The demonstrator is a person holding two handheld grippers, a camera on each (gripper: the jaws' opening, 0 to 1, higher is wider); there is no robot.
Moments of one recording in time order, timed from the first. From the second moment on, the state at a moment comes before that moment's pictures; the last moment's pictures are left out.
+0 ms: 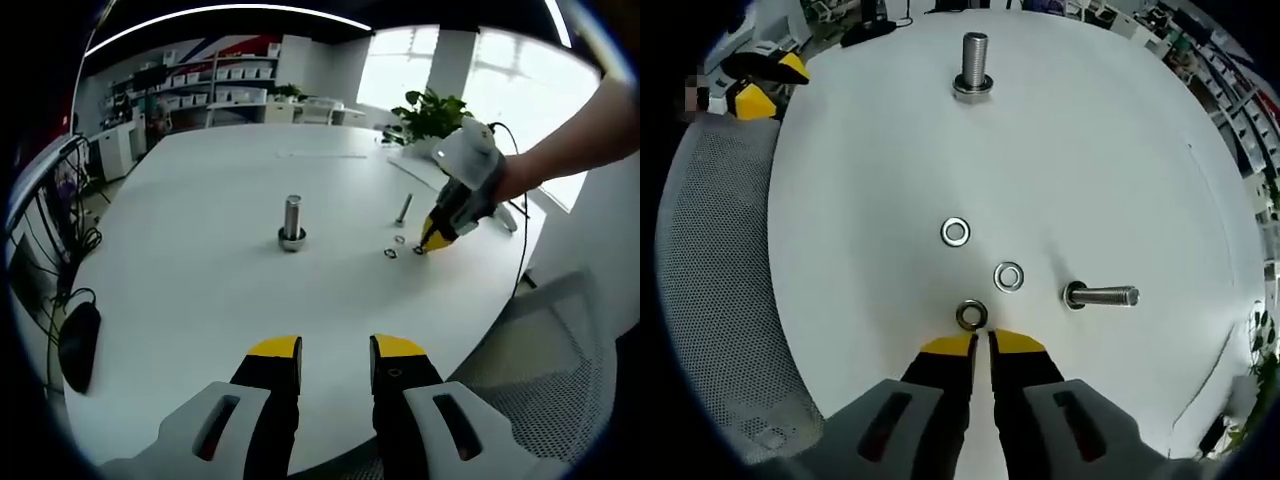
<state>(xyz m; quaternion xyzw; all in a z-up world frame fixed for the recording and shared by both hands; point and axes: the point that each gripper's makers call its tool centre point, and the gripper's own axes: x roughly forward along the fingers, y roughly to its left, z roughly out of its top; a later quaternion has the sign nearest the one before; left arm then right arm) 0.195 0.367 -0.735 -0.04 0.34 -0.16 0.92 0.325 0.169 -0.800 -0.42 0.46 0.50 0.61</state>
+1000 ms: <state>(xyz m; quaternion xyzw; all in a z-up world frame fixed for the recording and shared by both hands) 0.195 0.366 -0.735 -0.04 0.34 -0.16 0.92 0.316 0.182 -0.800 -0.42 0.48 0.50 0.59</state>
